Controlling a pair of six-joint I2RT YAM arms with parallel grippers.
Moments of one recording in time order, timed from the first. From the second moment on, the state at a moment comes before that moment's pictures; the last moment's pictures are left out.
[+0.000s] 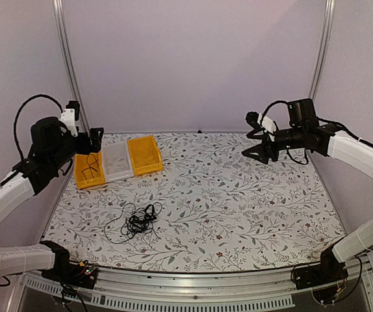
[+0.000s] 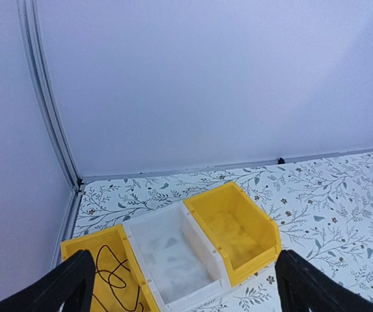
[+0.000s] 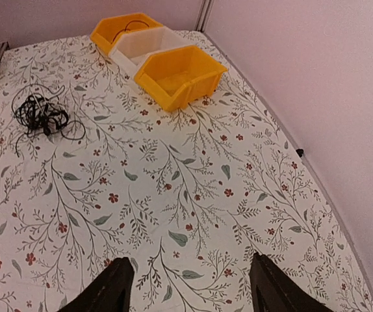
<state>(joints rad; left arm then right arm) -0.29 1.02 0.85 -0.06 -0.18 -0.04 0.40 1.40 1.11 -0.34 -0.54 -0.64</state>
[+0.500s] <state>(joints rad) -0.29 0.98 0.64 0.01 0.02 -0.12 0.72 1.80 1.56 -0.42 -0.58 -0.59</state>
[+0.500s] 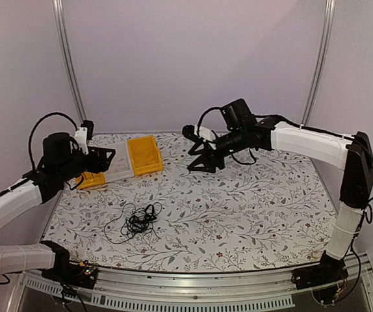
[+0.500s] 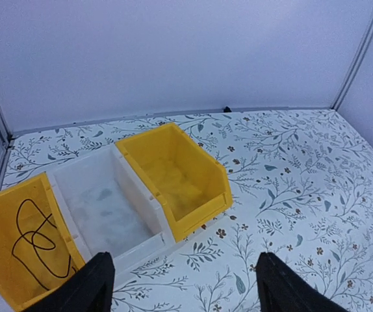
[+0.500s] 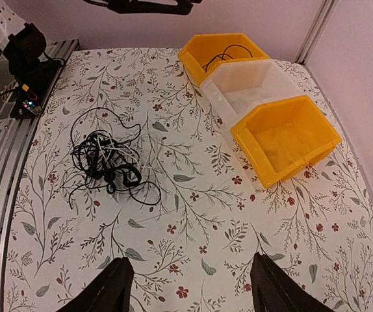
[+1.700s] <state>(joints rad) -0.52 0.89 0.35 0.01 -0.01 -0.57 0.99 2.39 1.89 -0.49 -0.63 -0.38</state>
